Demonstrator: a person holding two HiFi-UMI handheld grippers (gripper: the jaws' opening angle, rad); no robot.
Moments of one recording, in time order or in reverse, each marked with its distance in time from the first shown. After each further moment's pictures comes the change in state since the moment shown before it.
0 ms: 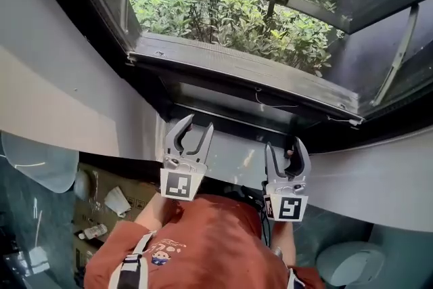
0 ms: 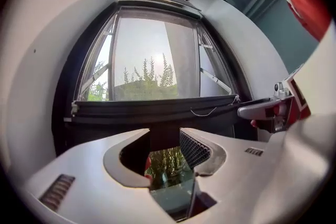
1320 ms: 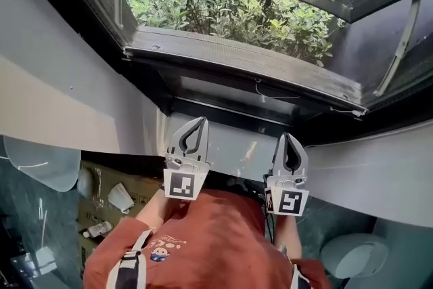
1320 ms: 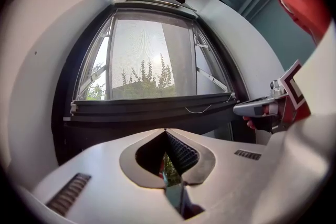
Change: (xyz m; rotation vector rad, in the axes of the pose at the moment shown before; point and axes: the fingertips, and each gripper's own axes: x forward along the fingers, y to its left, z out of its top) left arm -0.007 -0.012 -0.012 0.025 0.023 -0.012; right arm -0.004 -0.006 -0.013 -0.003 0.036 -0.058
